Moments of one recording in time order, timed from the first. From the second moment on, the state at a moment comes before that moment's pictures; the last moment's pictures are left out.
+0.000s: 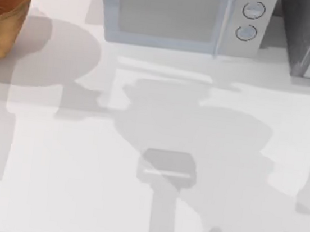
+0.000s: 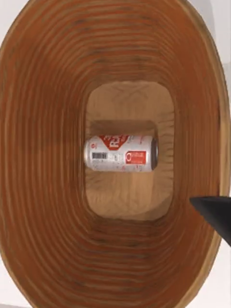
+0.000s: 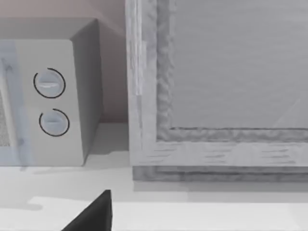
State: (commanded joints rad) left arm 0.15 1.79 1.83 -0.97 0.06 0.15; right arm 0.00 0.00 0.00 0.00 0.00 0.00
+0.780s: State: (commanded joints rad) left arm 0.20 2.68 2.73 -1.43 0.10 0.22; right arm 0.00 0.00 0.00 0.00 0.00 0.00
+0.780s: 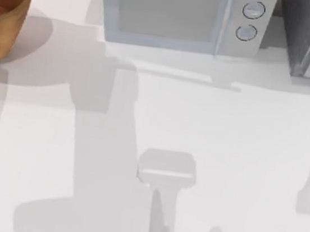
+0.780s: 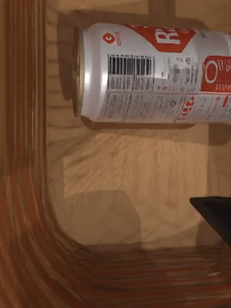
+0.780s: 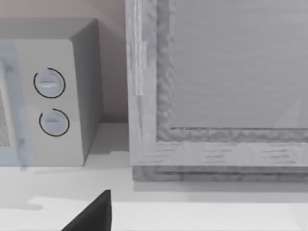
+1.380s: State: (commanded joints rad) left arm 0.20 2.70 2.69 -1.37 0.10 0.22; right arm 0.00 0.00 0.00 0.00 0.00 0.00
